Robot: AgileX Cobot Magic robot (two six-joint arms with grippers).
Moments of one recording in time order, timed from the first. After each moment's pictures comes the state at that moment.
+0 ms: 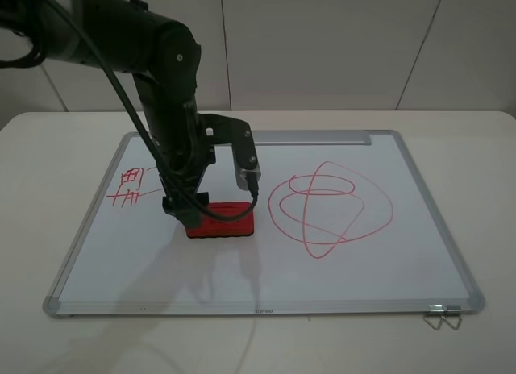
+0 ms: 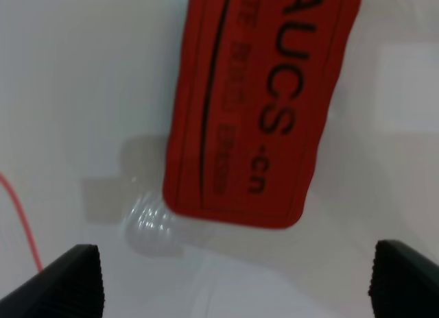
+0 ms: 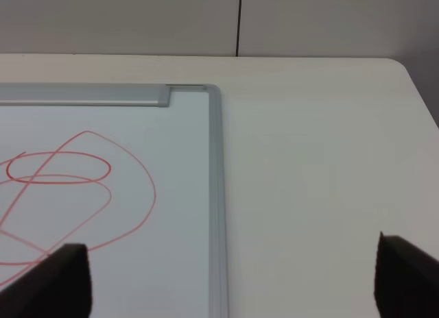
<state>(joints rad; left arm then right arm) -0.65 1.99 -1.32 0.03 0.88 0.75 -0.08 0.00 -0.52 -0.02 1.07 -0.03</state>
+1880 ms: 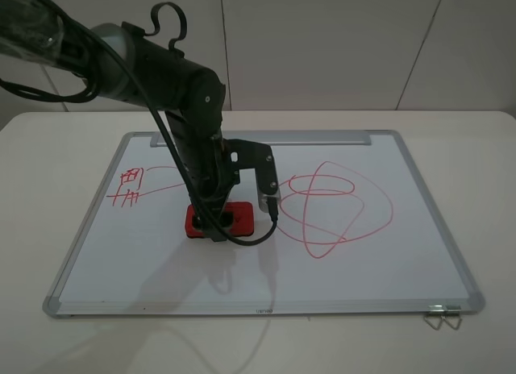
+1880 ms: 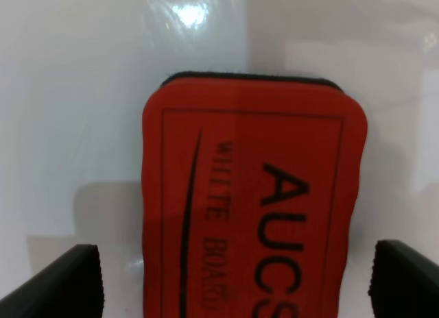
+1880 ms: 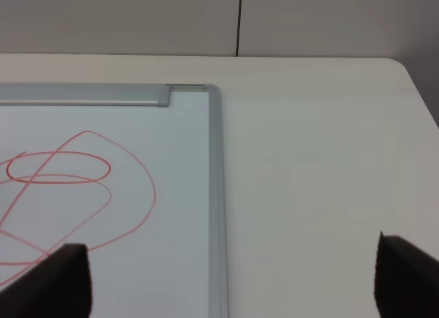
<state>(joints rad) -0.68 2.10 -1.32 -0.01 0.70 0.79 -0.08 0.00 -0.52 -0.02 1.07 -0.03</state>
